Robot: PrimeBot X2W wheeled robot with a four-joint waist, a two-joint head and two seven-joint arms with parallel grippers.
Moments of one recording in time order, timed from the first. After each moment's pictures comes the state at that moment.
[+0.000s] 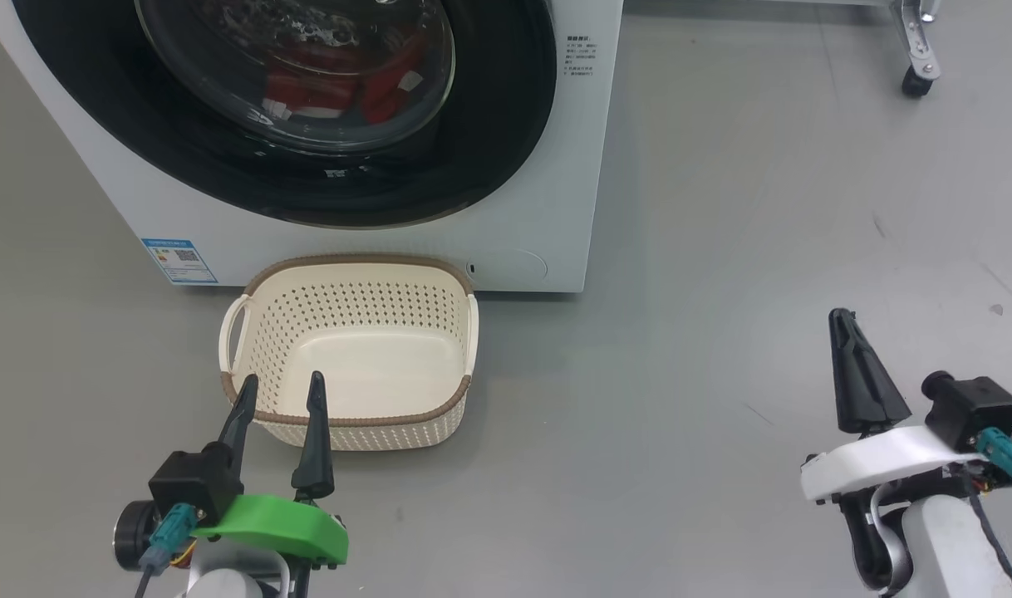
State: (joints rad) left arm -0.10 0.03 -0.24 0.24 -0.41 0.01 -0.25; right arm -0.11 -0.09 0.07 0.23 0.32 0.07 -0.24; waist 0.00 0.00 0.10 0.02
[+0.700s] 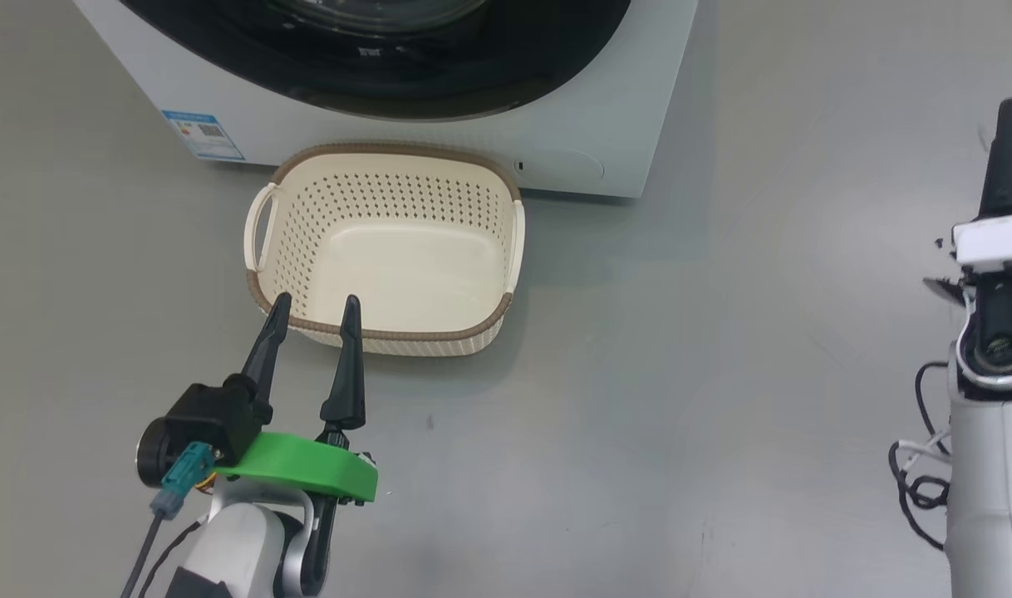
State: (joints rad) left arm -0.22 0.03 -0.31 0.18 -0.43 0.01 -0.25; right arm -0.45 -0.06 -0.17 0.18 0.90 0.10 -0.01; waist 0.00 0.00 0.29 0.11
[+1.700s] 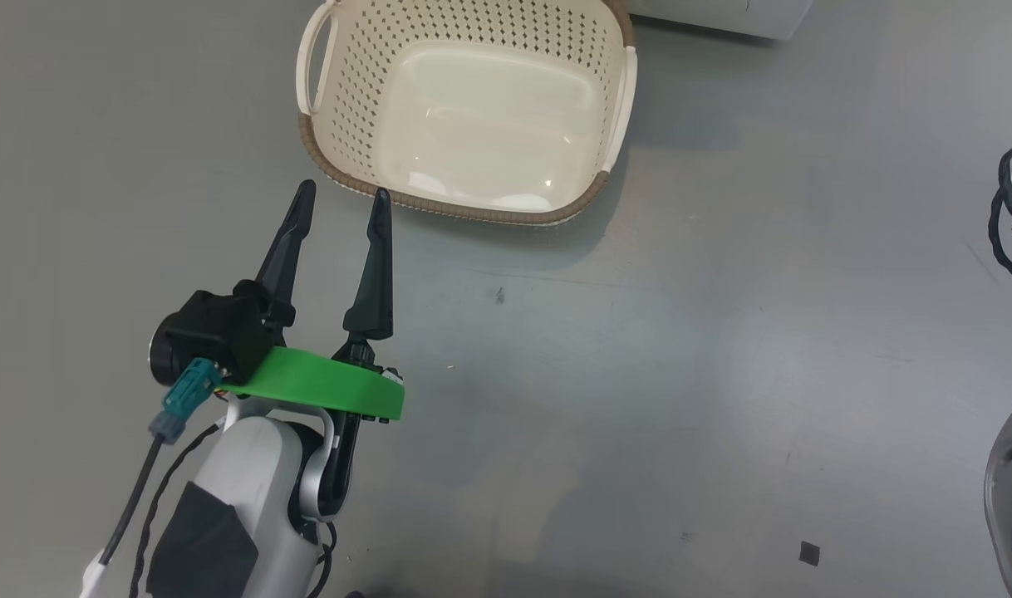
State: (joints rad) left arm -0.40 0.03 -0.37 0.15 -0.48 0.02 -0.25; right arm -1.00 -0.15 -0.10 0.23 1.09 -0.01 0.41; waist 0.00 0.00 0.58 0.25
